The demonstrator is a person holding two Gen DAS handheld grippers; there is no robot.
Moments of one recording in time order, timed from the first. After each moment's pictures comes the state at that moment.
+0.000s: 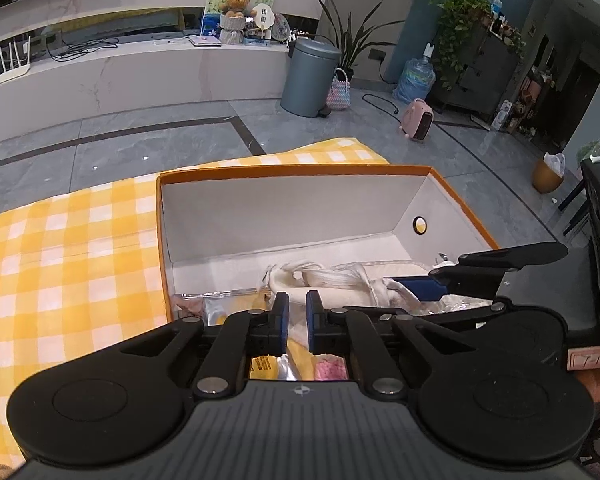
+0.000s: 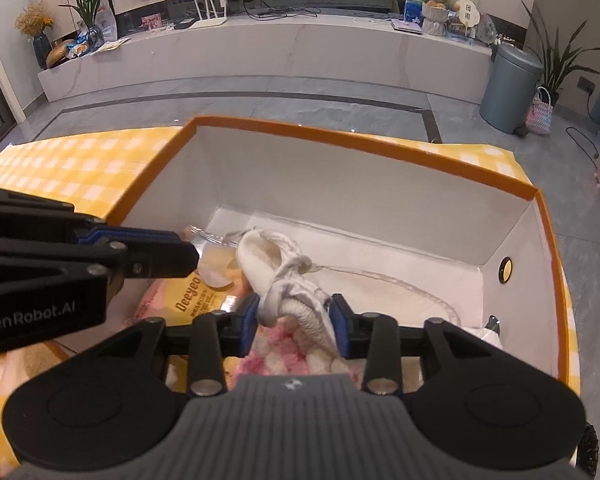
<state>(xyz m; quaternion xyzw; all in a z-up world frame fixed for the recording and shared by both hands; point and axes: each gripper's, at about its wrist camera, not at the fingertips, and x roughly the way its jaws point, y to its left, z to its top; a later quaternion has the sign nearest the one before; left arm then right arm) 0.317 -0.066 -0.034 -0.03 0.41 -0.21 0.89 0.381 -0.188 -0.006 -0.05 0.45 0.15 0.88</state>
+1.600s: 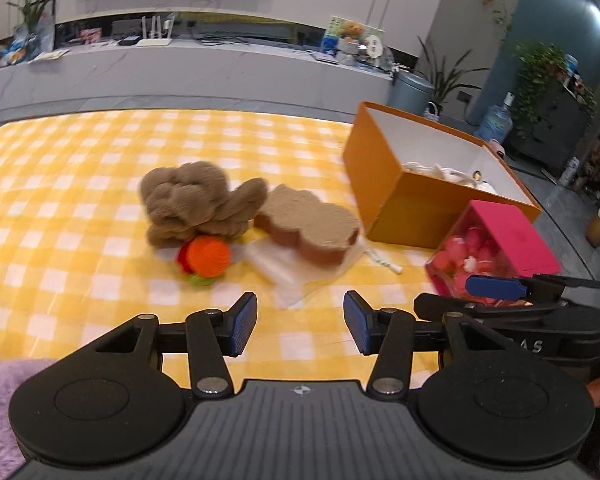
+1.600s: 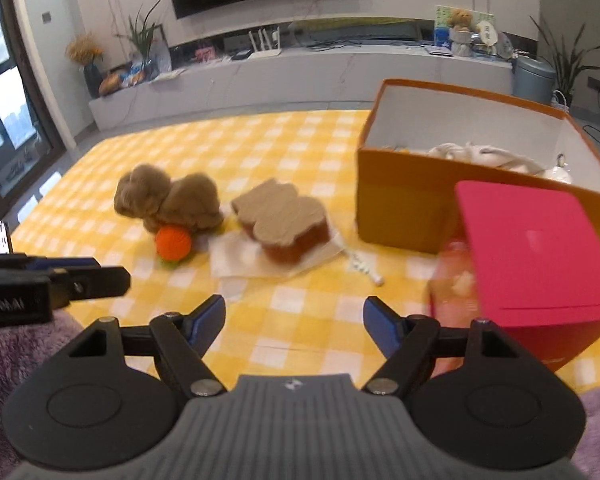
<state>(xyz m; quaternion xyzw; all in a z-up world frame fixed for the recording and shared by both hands) 0.083 0.095 -0.029 -0.09 0.39 -0.06 0.92 0.140 -0.076 -0.004 0.00 0.39 0.19 0.90</state>
